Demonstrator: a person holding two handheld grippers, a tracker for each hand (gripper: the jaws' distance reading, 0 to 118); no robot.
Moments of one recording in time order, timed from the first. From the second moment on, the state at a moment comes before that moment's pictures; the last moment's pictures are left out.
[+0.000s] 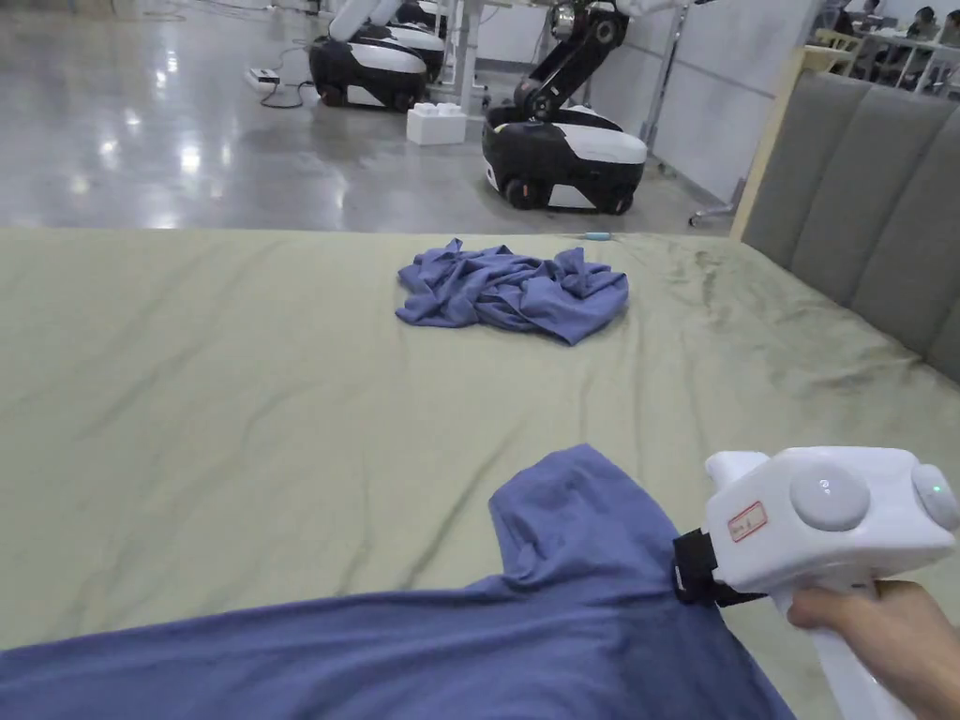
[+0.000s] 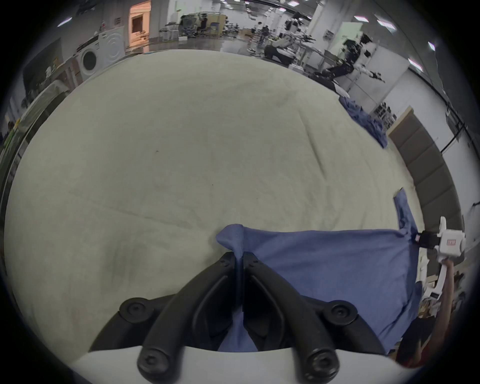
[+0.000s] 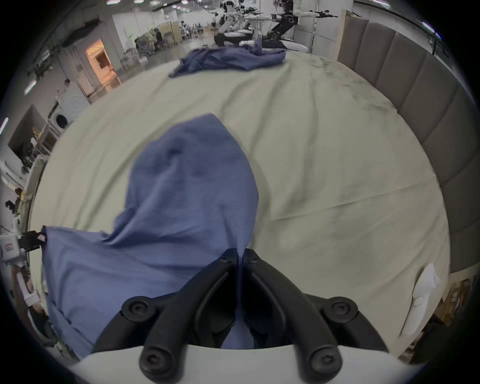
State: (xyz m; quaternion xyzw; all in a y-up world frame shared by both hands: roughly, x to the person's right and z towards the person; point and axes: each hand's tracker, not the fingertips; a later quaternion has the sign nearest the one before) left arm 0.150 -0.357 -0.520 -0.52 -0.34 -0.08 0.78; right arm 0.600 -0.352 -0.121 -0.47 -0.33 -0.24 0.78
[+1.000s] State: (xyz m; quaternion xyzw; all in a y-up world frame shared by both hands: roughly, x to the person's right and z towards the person) left arm -0.078 -0.359 -0.325 -0.51 -0.33 0.03 0.79; right arm 0.382 -0.344 0.107 -0.39 -0.32 -0.29 0.81
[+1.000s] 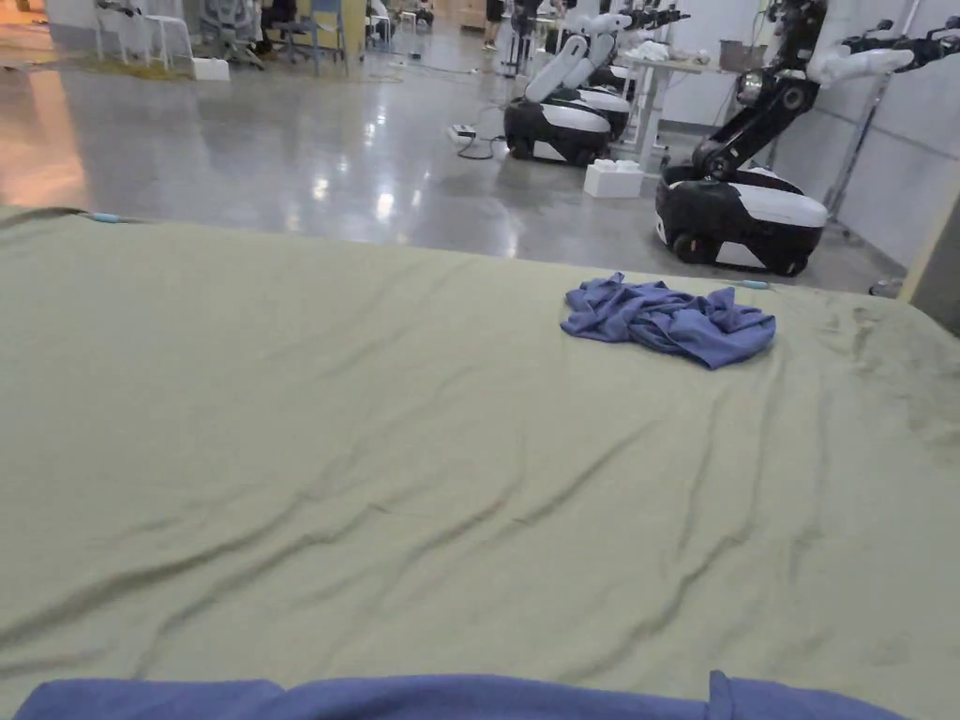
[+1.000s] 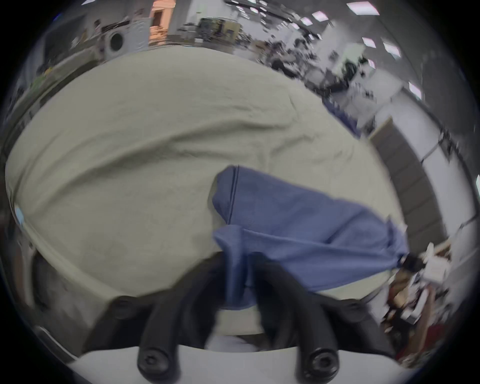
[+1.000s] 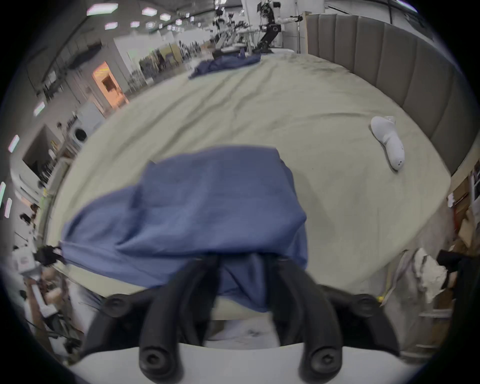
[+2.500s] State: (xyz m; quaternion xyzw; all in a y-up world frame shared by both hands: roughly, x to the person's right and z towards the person) left arm -0.054 -0.446 -0.398 -0.61 -0.44 0.31 0.58; right arm 0.268 -0.252 0.048 -0.33 -0.18 -0.24 0.89
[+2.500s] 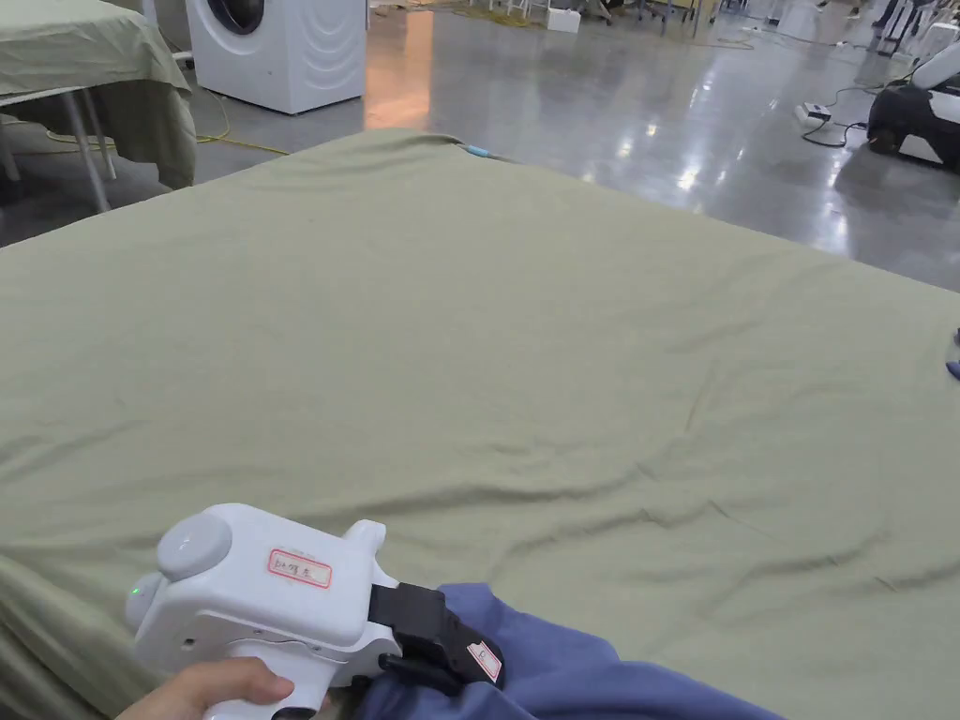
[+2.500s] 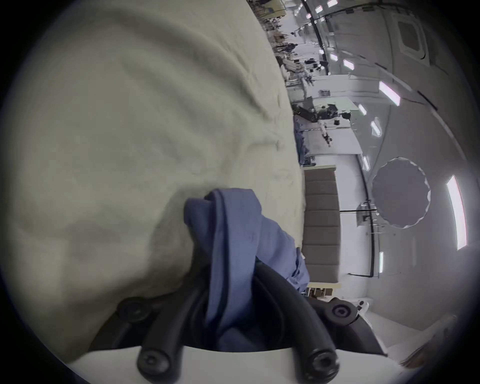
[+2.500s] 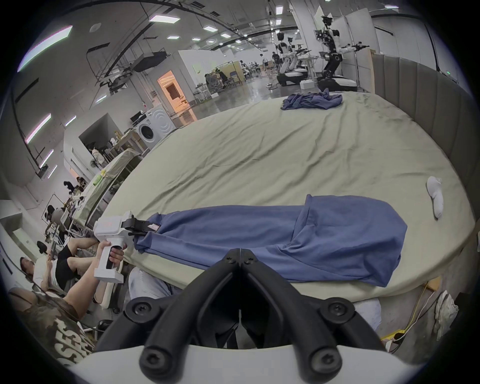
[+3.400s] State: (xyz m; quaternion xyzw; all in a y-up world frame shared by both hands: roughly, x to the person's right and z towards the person) left arm 0.084 -0.340 -0.324 -0.61 -0.48 0.14 0.62; right arm 0.281 -0.280 0.090 -0.30 -0.18 -0.31 0.88
